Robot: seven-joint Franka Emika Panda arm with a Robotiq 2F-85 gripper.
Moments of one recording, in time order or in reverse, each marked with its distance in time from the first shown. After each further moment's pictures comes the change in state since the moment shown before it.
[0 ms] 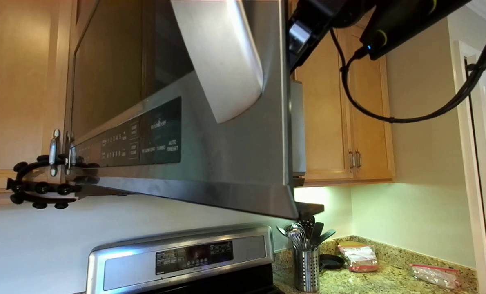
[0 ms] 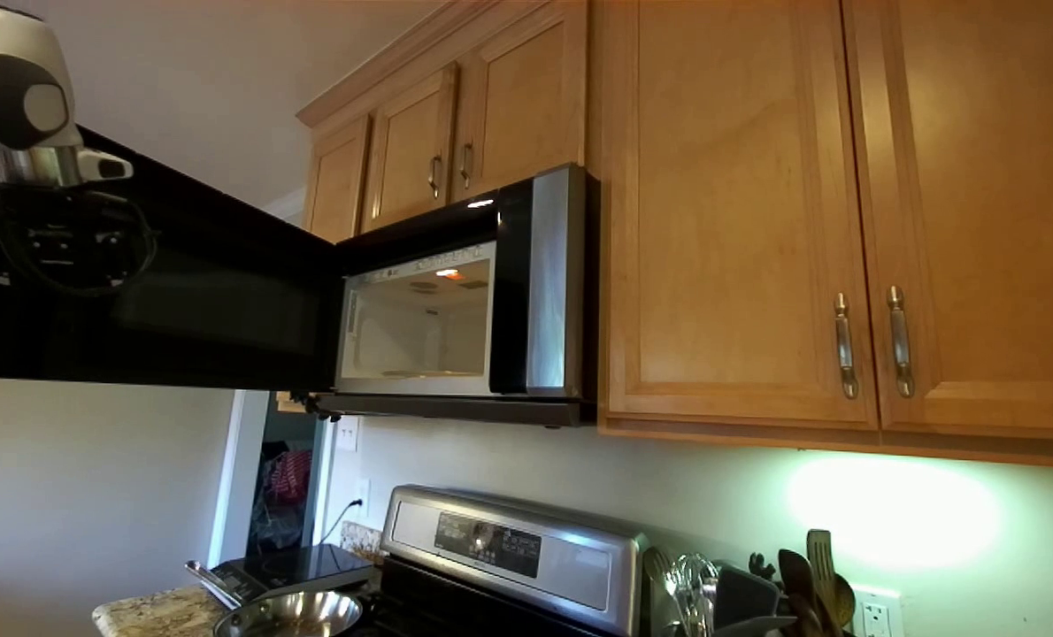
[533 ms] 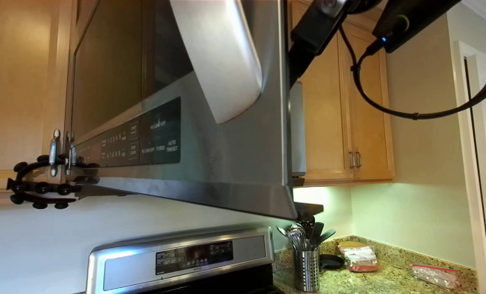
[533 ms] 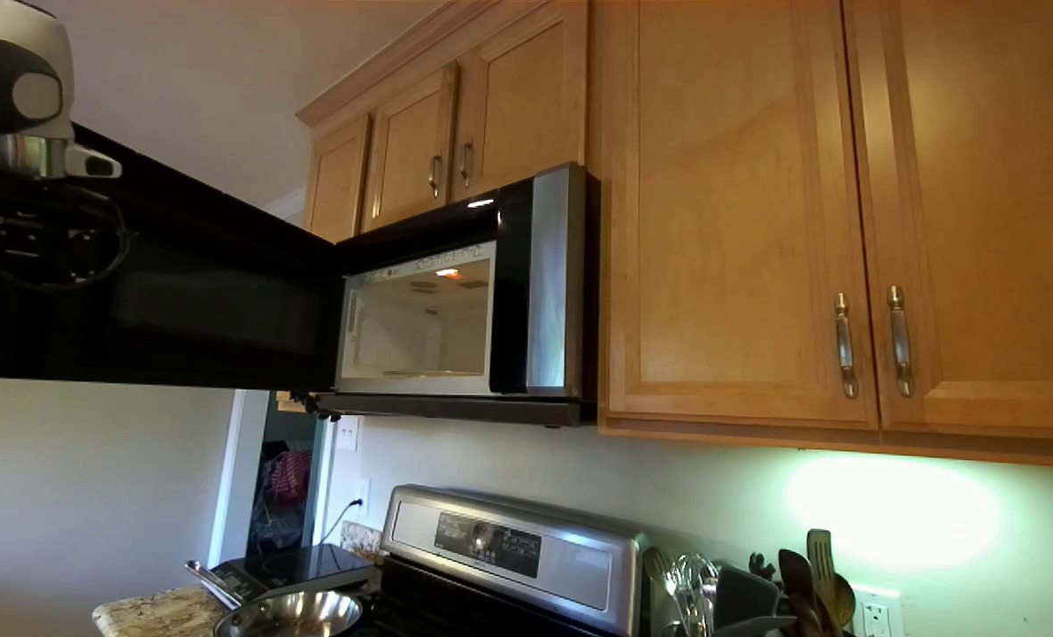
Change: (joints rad) arm 0.012 -0.005 0.000 0.040 0.149 -0.114 -0.021
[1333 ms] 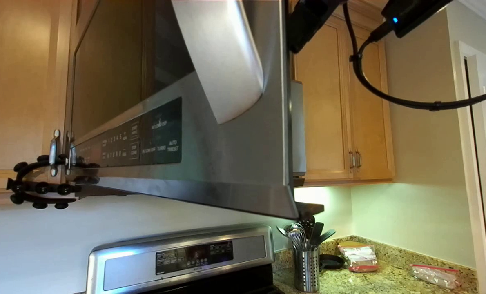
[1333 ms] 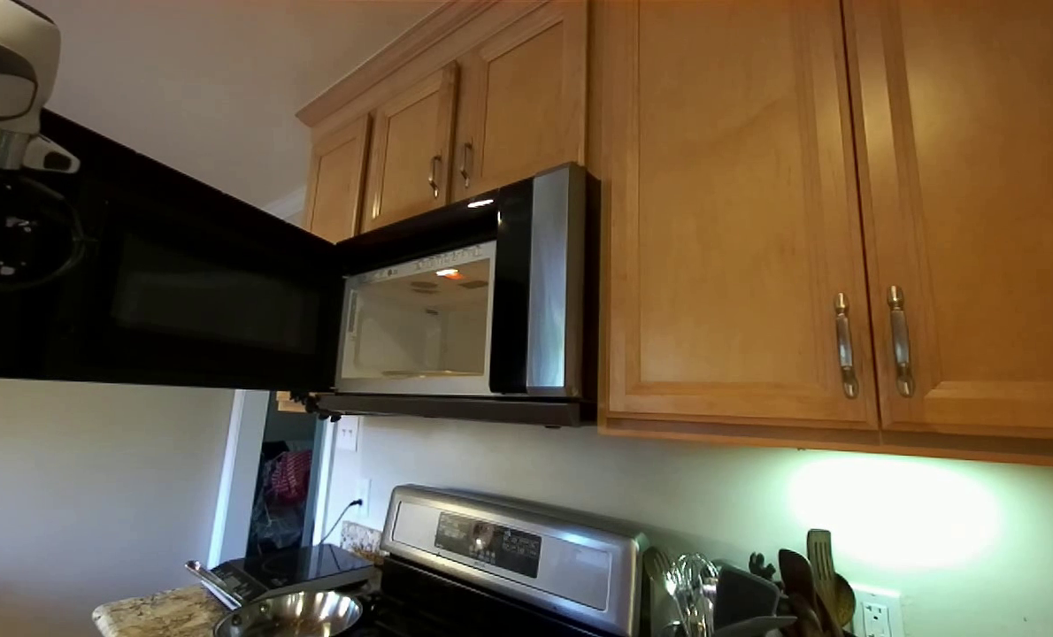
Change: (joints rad) arm 0.101 0.013 -0.014 0.014 0.193 -0.001 -0.153
